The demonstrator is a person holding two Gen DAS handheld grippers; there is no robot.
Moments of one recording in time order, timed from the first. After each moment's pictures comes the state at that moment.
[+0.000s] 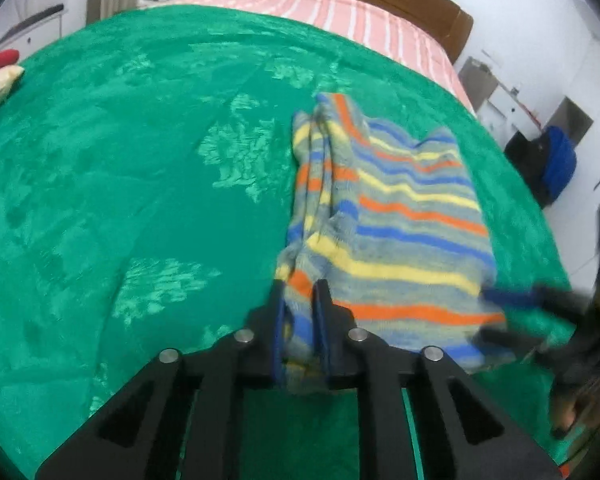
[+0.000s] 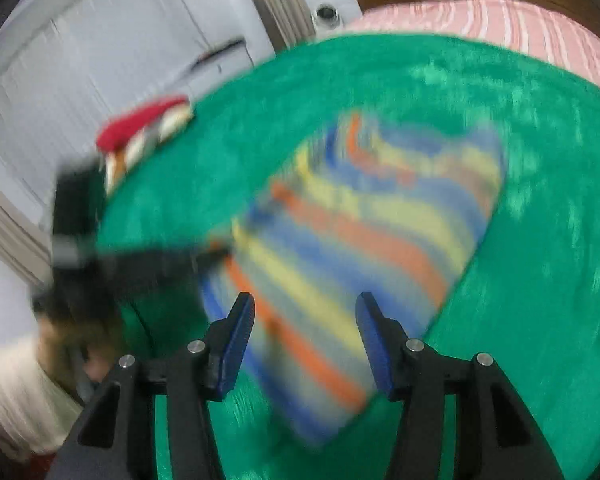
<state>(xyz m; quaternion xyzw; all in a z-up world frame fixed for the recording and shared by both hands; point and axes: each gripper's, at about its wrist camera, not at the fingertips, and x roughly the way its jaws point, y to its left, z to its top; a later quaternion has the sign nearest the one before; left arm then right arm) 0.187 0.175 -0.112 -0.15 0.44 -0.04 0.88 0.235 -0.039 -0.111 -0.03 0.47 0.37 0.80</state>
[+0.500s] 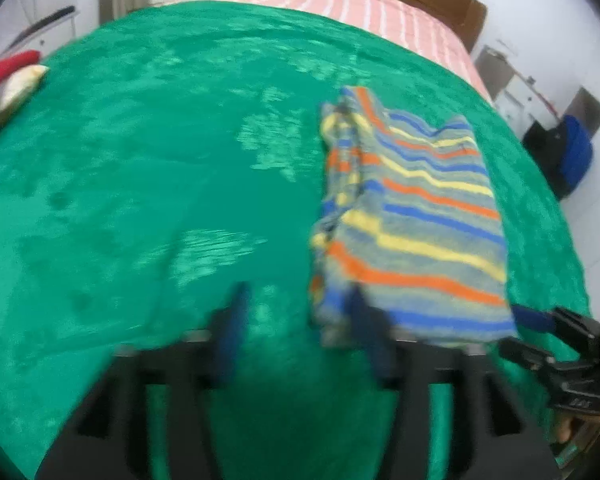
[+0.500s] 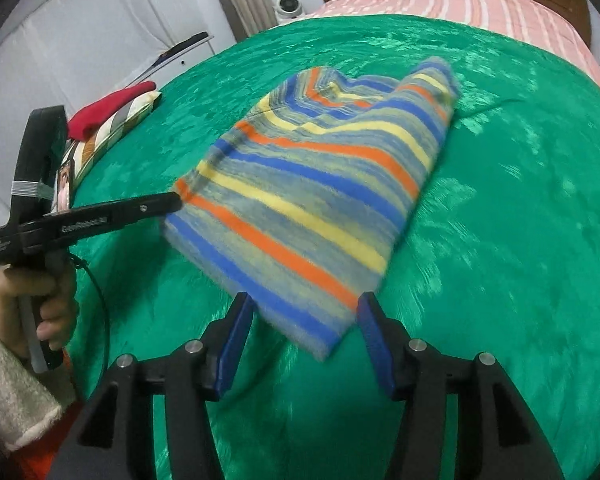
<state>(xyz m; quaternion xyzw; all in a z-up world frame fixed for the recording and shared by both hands) 0.168 0.186 -0.100 -0.12 0.47 0.00 0.88 0.192 -0.073 -0.125 -0.02 0.48 0.30 0.82</state>
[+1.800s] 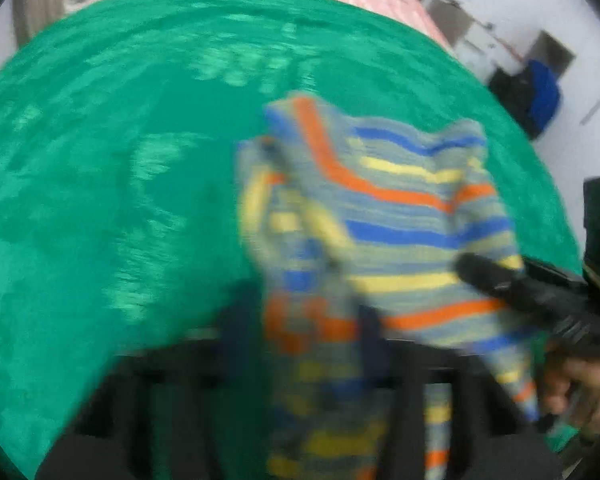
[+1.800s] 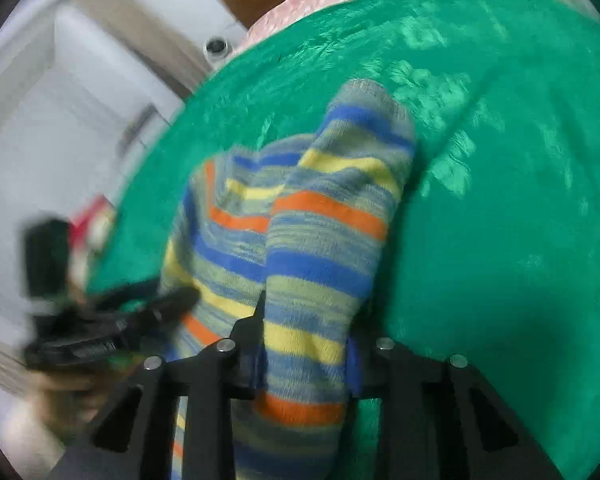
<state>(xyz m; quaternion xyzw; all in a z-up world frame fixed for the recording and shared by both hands) 0.312 0.145 -0.125 -0.08 0.52 -0.14 0.84 0.333 -0.059 -0.141 0.11 0.49 0.24 0.83</state>
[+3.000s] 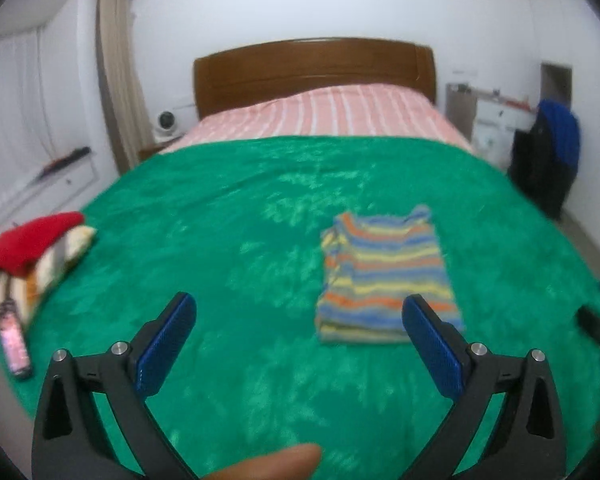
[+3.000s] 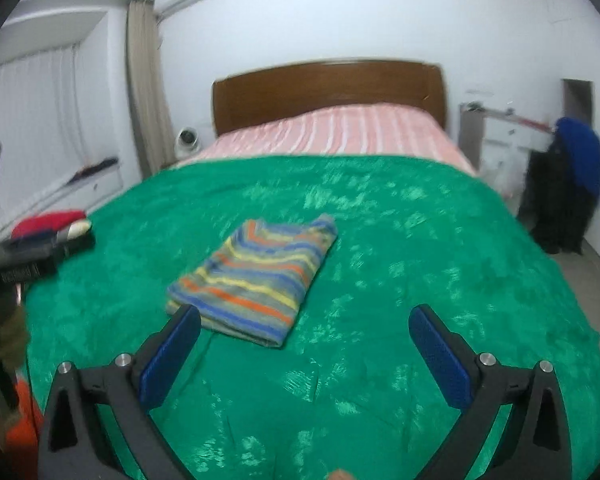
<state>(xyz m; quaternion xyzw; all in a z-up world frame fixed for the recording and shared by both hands) 0.097 0.080 0.024 0.04 0.29 0.04 0.96 0.059 -0.165 0.006 0.02 0.26 0.08 0.96</state>
